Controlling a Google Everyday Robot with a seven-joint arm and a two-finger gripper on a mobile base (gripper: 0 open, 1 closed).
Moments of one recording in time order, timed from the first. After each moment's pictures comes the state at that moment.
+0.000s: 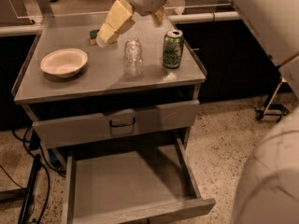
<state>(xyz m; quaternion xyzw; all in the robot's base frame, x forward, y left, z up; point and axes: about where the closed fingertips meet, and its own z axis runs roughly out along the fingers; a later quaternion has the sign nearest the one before) 0.608 0.037 0.990 -0.39 0.90 0.12 0.18</state>
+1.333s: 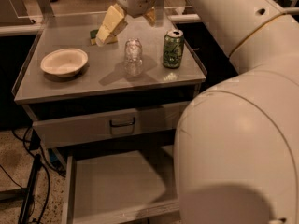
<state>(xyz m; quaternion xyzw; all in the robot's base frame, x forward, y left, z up) 0.668 0.055 0.958 -0.38 0.91 0.09 0.16</state>
